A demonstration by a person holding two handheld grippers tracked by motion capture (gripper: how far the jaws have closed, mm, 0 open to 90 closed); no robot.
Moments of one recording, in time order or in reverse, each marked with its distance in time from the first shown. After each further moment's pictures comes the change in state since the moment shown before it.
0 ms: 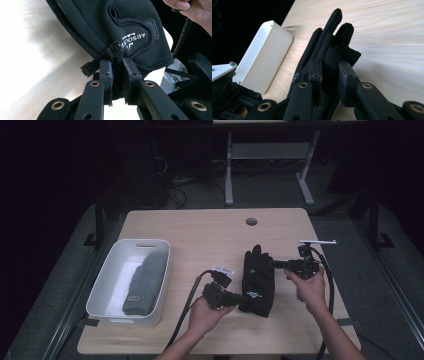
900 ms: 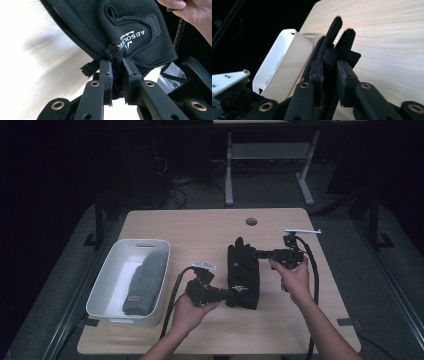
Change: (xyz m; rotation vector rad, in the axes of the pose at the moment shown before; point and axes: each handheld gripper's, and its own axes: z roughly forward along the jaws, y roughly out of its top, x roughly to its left) left arm 0.009 -0.006 -0.042 -0.063 0.006 -0.029; right arm 0.037 0.024 0.027 -0.014 0.097 -0.004
